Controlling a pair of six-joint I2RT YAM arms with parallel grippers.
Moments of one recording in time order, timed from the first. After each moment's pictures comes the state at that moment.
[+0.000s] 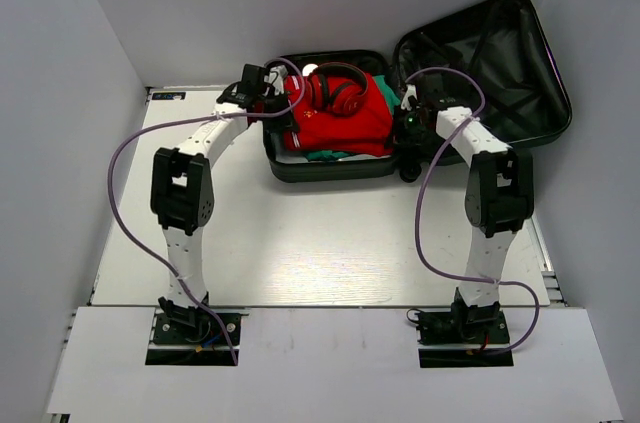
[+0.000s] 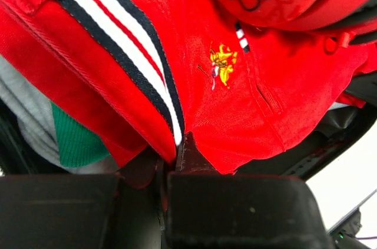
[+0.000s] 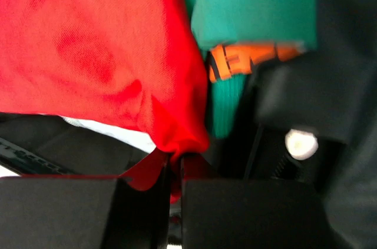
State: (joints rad) left arm -0.29 2.11 1.83 -0.54 0.33 -0.35; right arm 0.21 2.00 1.64 -0.63 -0.38 0.20
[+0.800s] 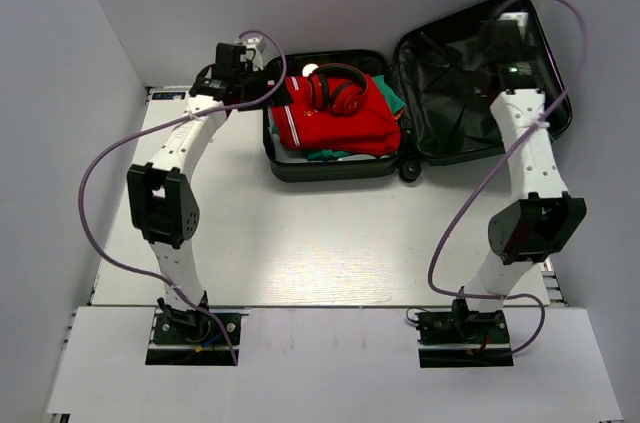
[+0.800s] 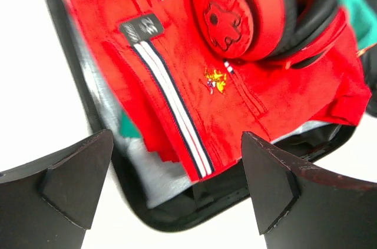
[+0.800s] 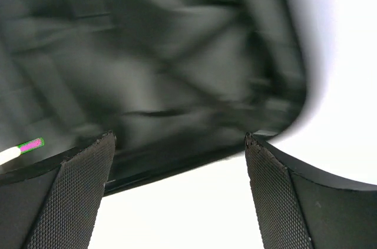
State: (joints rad) left arm -0.24 1.94 1.84 -0.55 0.26 -0.29; right arm 0.10 1.74 1.96 -0.88 0.50 0.01
